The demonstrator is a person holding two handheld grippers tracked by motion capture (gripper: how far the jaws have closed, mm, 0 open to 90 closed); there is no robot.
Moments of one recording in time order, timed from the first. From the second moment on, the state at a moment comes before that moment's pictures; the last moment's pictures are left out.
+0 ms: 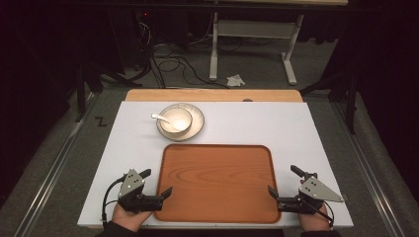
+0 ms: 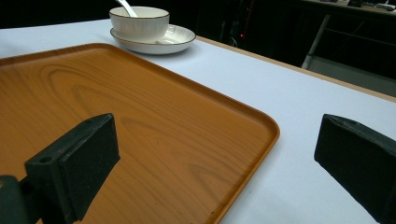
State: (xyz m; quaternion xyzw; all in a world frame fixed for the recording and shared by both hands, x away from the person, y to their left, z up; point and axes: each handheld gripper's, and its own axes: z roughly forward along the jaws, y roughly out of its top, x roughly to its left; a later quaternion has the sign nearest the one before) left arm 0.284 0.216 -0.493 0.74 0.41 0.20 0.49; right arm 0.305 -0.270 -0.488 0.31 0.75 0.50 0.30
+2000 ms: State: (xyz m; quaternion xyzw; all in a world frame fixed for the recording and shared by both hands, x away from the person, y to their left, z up) left arm 0.406 0.234 -0.420 0.72 0.47 0.25 0.45; right arm 0.308 -0.277 -0.491 0.33 0.73 0.53 0.28
